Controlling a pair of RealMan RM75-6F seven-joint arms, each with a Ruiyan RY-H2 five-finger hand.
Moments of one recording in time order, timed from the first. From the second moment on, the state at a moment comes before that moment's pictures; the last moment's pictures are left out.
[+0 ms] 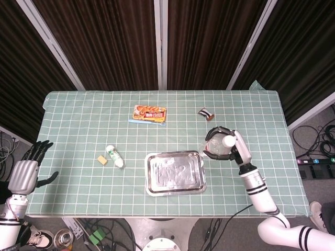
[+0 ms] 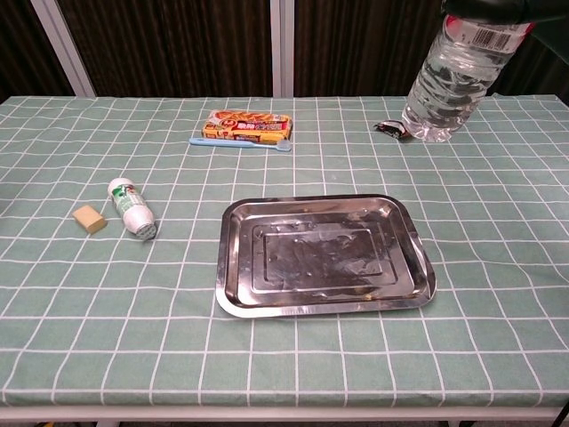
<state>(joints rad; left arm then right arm) -0.17 -1.28 -0.06 -1.40 1.49 1.43 -0.20 0.50 -1.40 0.28 -1.65 -1.41 1.17 0.78</state>
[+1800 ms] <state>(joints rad) -0.17 -1.28 -0.07 -1.41 1.48 1.42 -0.20 0.51 -1.35 0.29 -1.65 -1.29 1.06 0.70</state>
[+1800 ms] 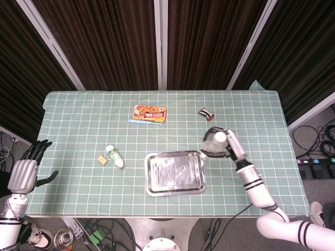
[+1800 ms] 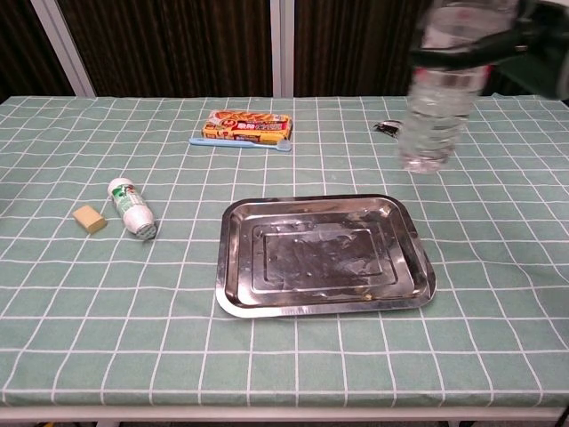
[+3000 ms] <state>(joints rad) -0.16 -1.28 -0.06 -1.40 1.47 1.44 -0.19 0.59 -1.61 0.19 -1.48 -1.34 0.92 0.76</state>
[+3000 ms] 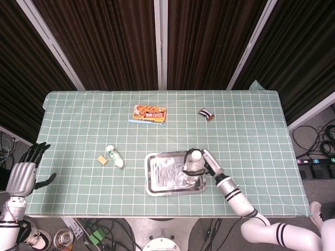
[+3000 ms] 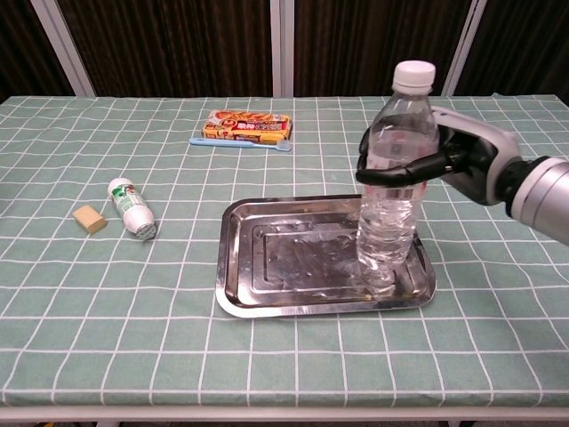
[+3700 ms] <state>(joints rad) -0.16 -1.28 -0.07 -1.34 1.46 1.43 -0.25 0.71 -1.73 0.17 -1.32 -1.47 0.87 0.82</state>
